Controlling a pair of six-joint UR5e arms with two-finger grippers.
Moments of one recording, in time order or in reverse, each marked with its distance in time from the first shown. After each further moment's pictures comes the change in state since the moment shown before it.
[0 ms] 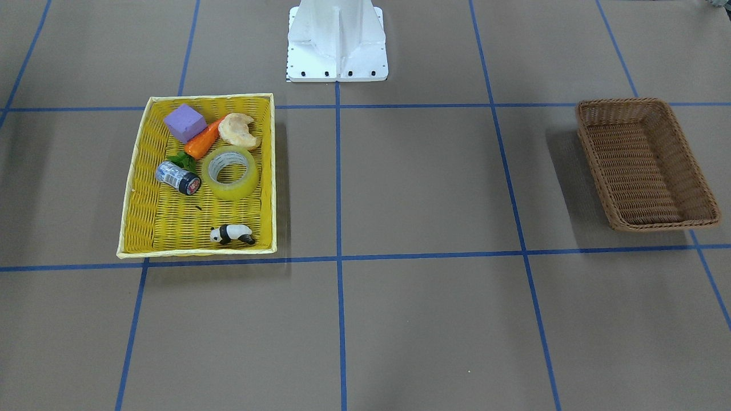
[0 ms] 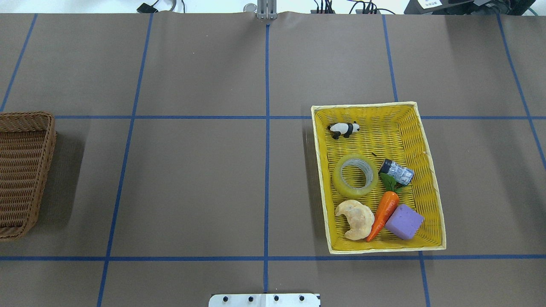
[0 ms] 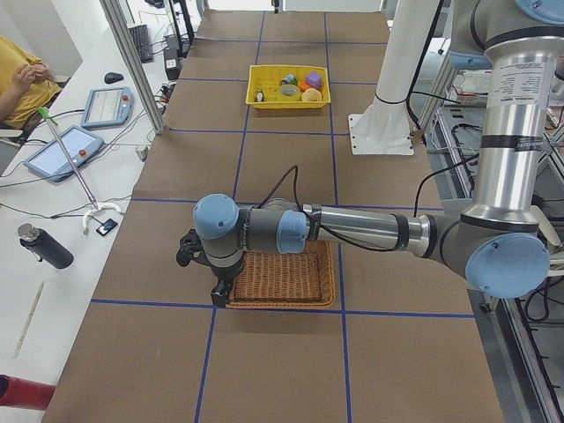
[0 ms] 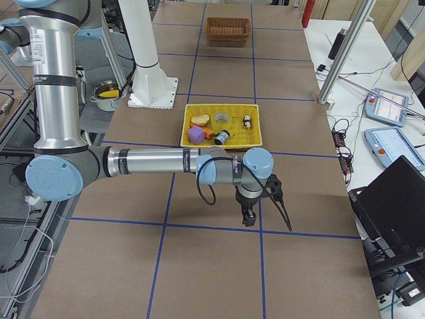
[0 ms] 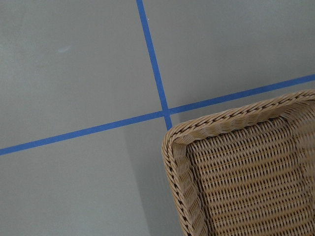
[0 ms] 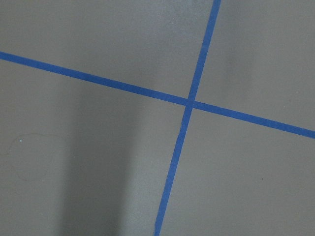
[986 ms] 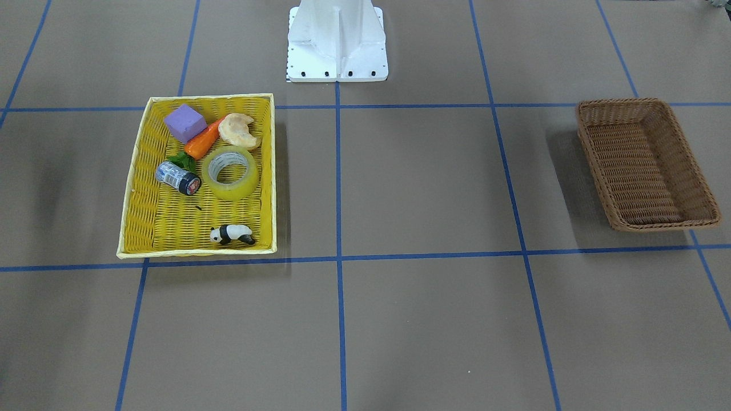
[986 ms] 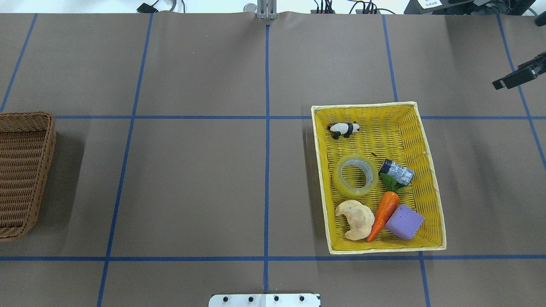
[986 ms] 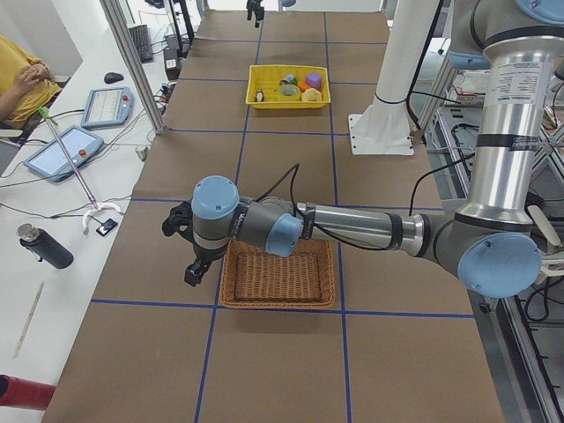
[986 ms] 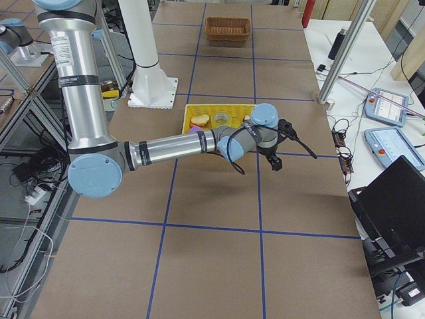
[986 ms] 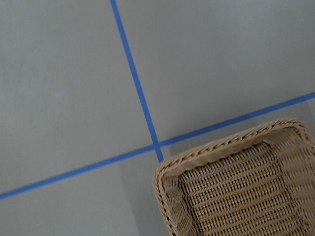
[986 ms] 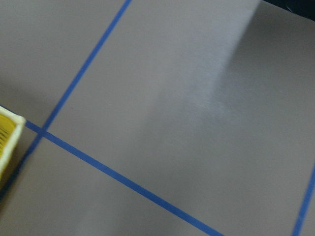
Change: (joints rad) left arm 0.000 -0.029 0.045 -0.328 -0.007 0.000; right arm -0.255 0.142 0.029 0.484 0.002 0.315
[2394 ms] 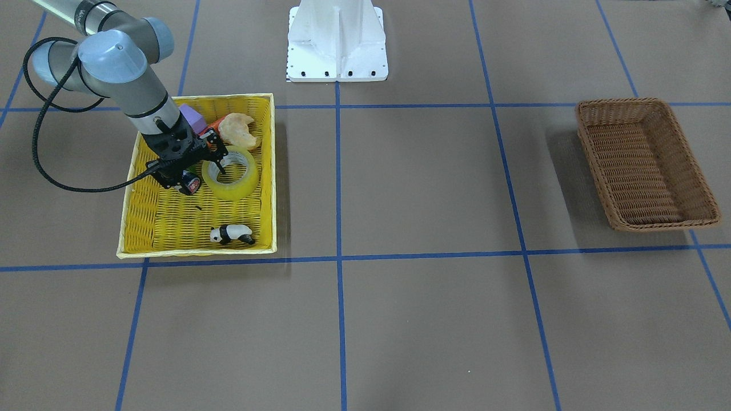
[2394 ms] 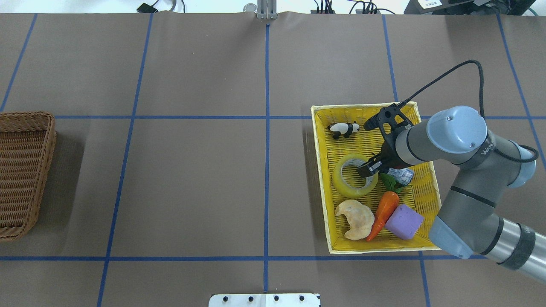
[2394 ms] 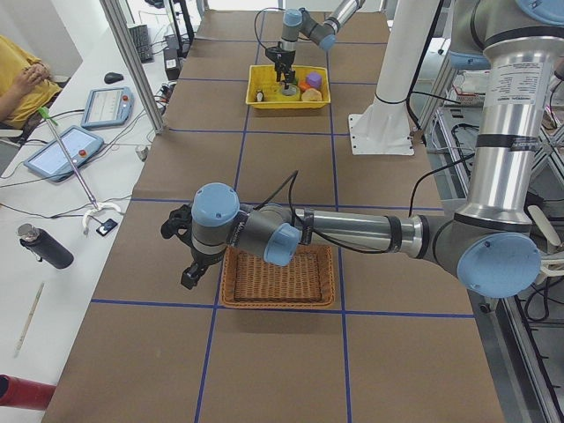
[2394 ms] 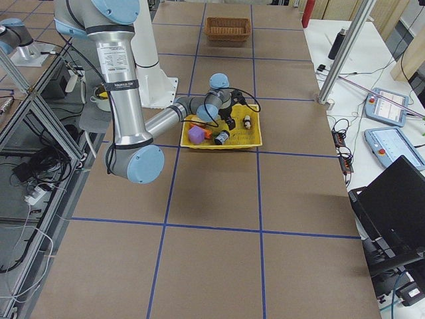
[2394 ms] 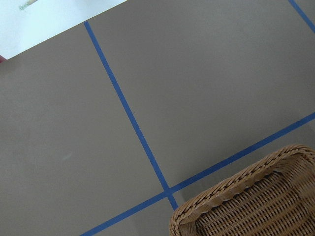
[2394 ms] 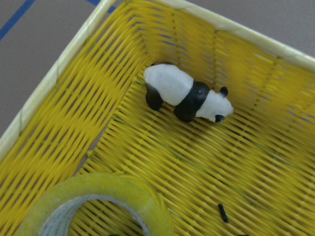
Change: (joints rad) left arm 0.000 -0.001 0.022 -0.050 -0.002 -0.001; right arm -0.633 0.039 0.184 -0.039 -0.422 0.467
